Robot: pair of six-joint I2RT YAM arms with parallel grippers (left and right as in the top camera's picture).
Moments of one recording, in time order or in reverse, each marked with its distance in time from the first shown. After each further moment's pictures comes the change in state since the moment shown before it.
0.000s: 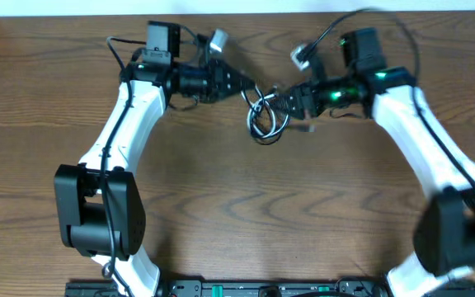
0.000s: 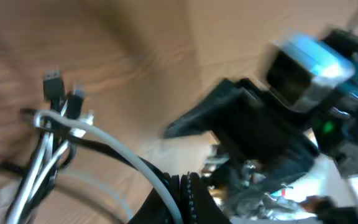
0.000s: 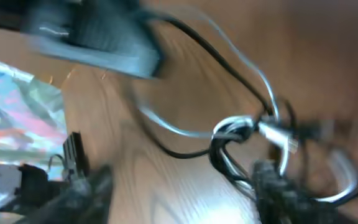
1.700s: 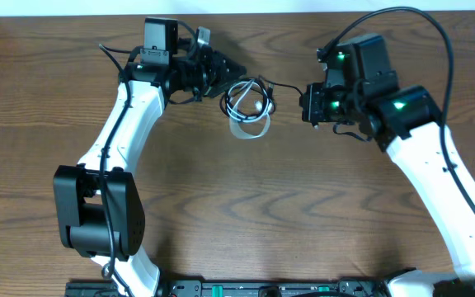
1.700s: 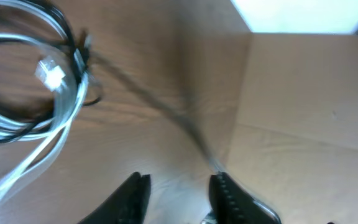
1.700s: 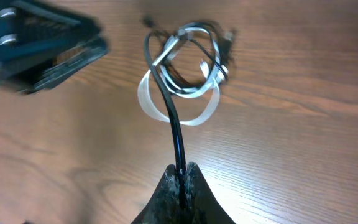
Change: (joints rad) left arm 0.004 -0.003 -0.003 -0.042 -0.347 -0.257; right arm 0.145 -0.203 0.016 -0.224 0.698 0.519
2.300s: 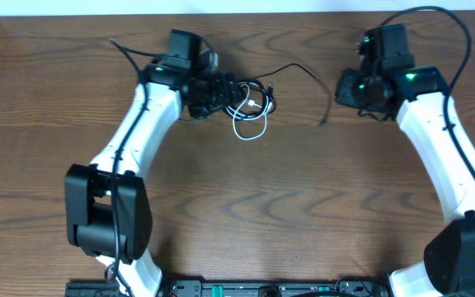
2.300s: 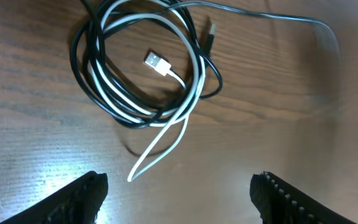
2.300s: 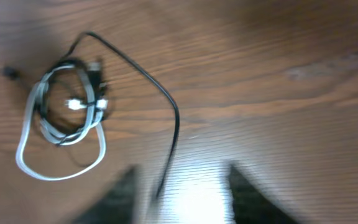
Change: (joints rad) left arm -0.117 0.000 0.000 -0.216 -0.473 0.235; right arm -0.225 0.158 0.000 0.010 0.132 0.006
